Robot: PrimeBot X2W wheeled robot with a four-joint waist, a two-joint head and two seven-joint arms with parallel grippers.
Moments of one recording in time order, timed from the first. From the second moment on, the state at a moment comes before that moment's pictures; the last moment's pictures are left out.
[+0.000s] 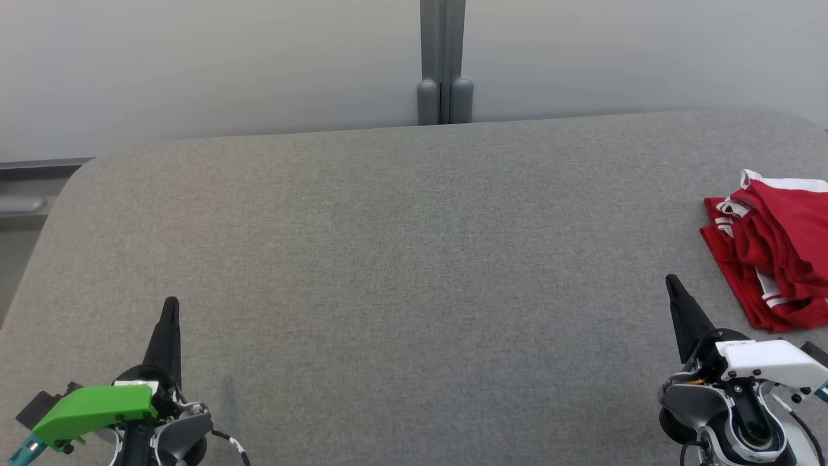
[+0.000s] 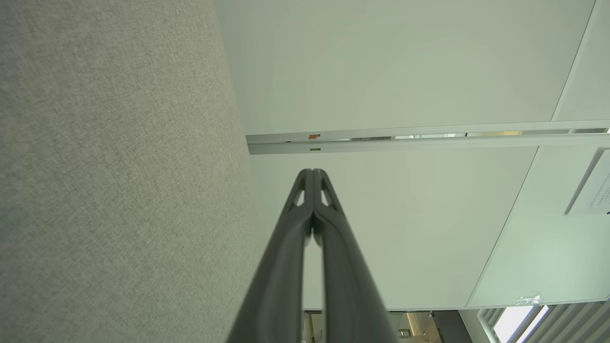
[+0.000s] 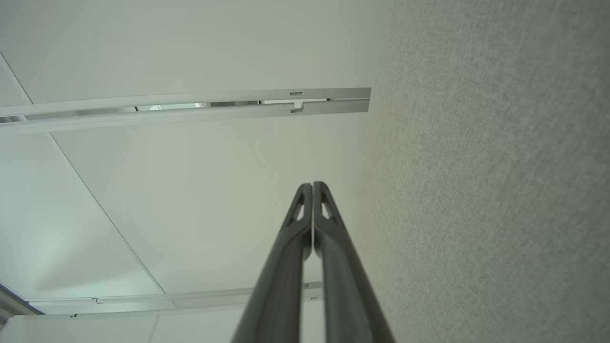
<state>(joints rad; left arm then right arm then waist) -0.10 0.05 0.11 0.24 -1.61 -0.13 0.11 -0.11 -0.05 -0.11 0.24 1.61 0.13 0.11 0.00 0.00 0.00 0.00</state>
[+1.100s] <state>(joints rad) -0.10 0.05 0.11 0.24 -1.61 -0.13 0.11 -0.11 -0.05 -0.11 0.24 1.61 0.13 0.11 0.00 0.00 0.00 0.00</state>
